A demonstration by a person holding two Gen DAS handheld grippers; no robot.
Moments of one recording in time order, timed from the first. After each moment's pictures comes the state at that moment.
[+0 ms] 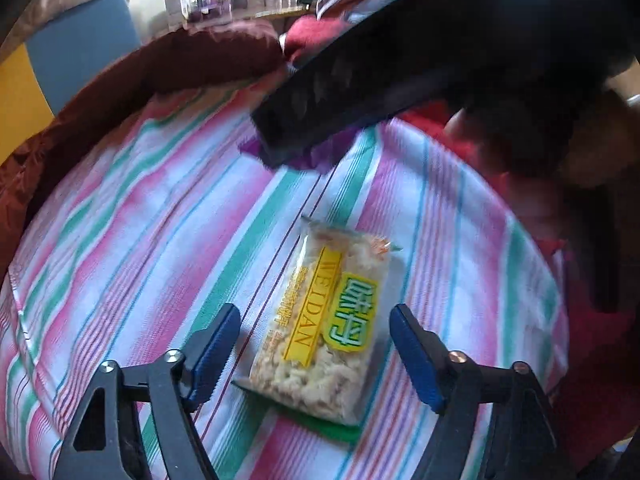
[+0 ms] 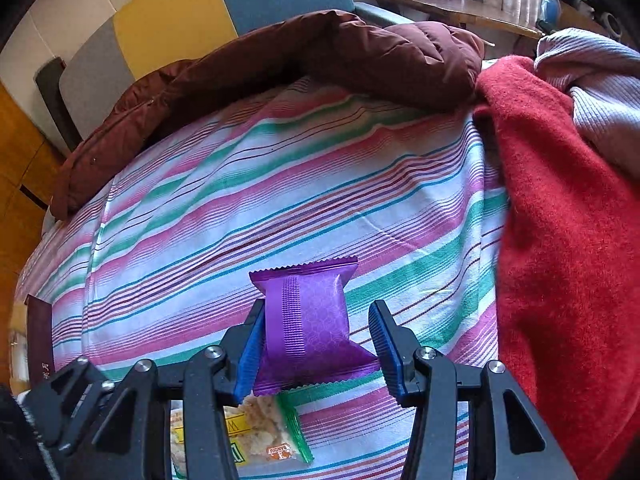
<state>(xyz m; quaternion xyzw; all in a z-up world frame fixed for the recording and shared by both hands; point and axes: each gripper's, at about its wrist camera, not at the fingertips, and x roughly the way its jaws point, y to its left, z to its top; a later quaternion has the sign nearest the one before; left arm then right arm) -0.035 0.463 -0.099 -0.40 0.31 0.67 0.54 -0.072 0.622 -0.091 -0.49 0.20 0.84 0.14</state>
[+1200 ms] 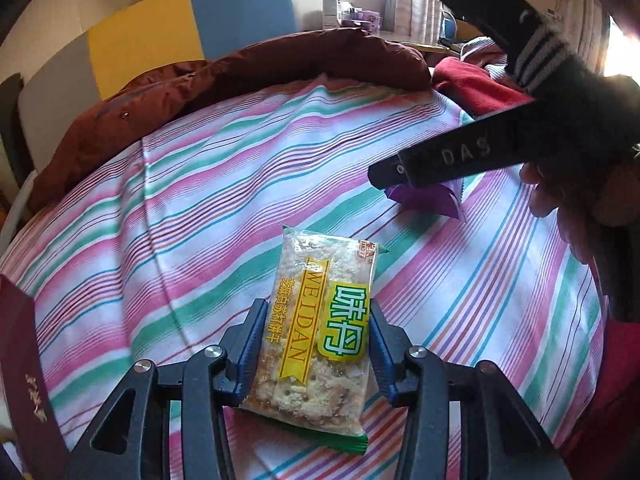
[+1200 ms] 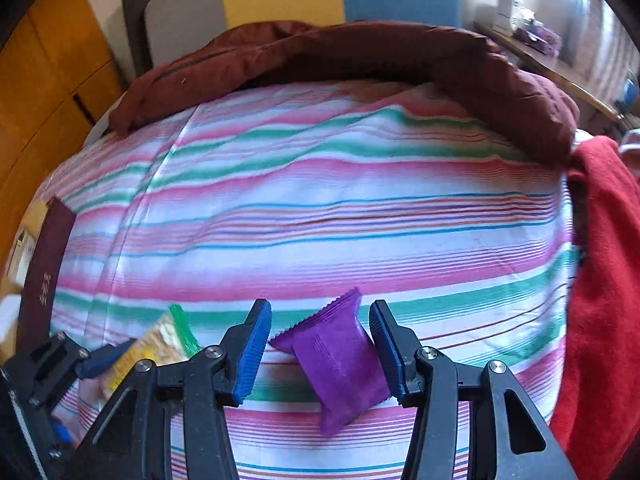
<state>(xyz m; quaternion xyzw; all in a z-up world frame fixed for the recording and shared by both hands) -0.027 0.364 -0.090 -0.41 0.20 0.81 0.36 -0.083 0.549 -0.099 -0.51 0.07 0.86 0.03</state>
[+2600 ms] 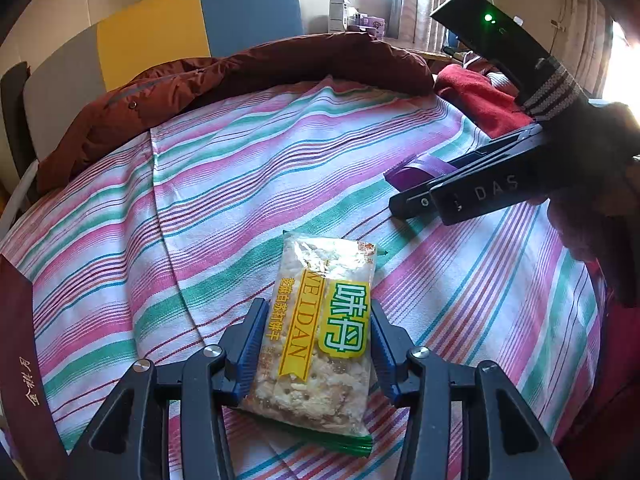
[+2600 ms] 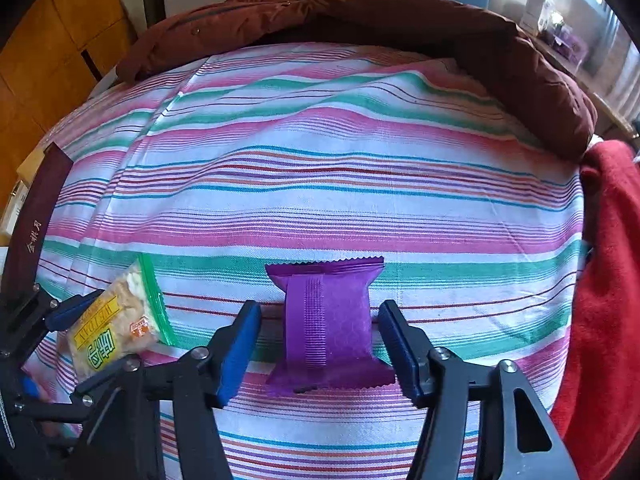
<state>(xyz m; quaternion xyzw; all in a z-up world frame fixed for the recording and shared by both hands) -0.027 0.353 -0.100 -0.41 0.18 0.81 0.37 -0.078 0.556 -0.115 -0.55 0.05 0.83 0.00</state>
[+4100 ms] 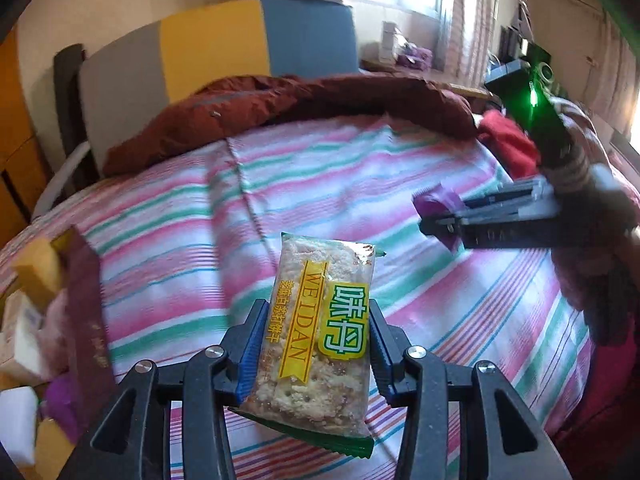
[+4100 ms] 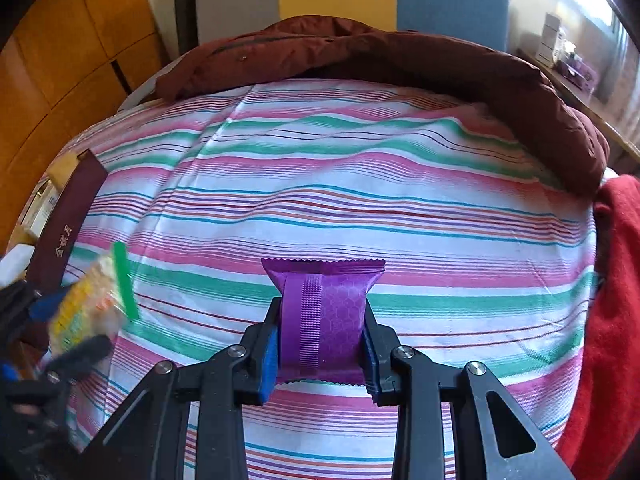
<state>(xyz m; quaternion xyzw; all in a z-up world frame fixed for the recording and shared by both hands) -0.029 0.290 -0.056 -0.39 0.14 0.86 0.30 -0.066 0.516 -0.095 -0.50 0.03 0.87 -0.03</state>
